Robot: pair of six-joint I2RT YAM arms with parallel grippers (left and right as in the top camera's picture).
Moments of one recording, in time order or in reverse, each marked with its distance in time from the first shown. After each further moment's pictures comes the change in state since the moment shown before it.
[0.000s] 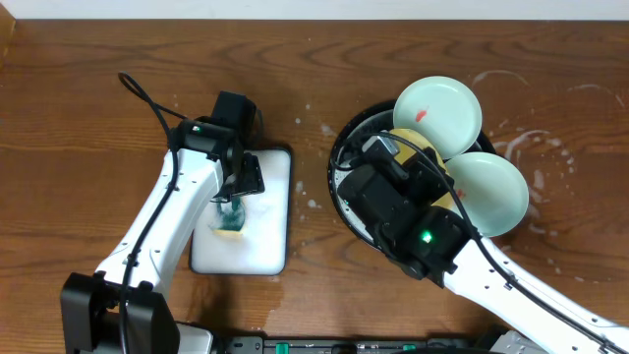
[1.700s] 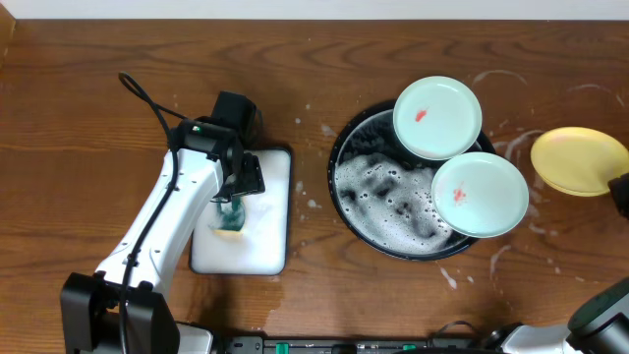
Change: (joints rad) left arm 0.000 0.000 0.000 0.000 0.006 0.000; right arm -1.684 0.319 0.002 0.289 -1.386 0.685
